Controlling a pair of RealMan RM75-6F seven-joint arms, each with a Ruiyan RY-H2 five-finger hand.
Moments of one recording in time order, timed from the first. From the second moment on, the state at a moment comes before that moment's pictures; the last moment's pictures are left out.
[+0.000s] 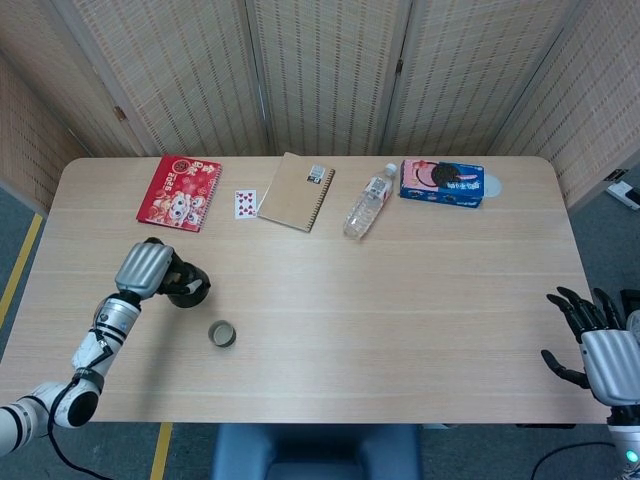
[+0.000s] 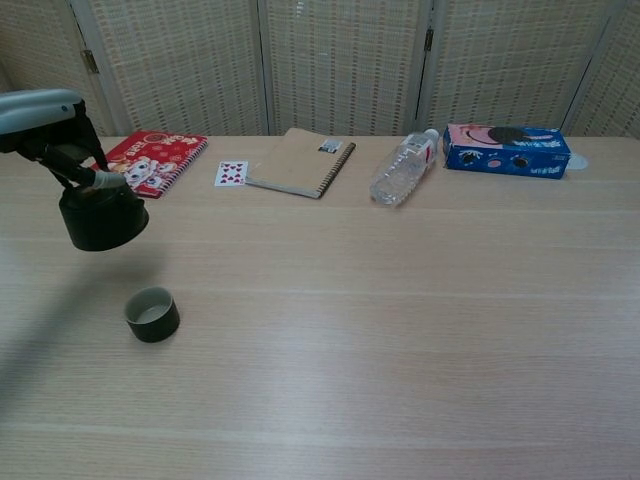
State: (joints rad) left arm -0.69 -1.33 -0.17 -1.40 1.15 0.93 0.12; right arm 0.05 -1.07 0.03 -1.60 -1.57 1.52 0.06
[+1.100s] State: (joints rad) left arm -0.64 -1.35 -0.10 -1.52 1.33 1.10 0.28; right arm 0.05 -1.07 0.03 -1.60 -1.57 1.52 0.06
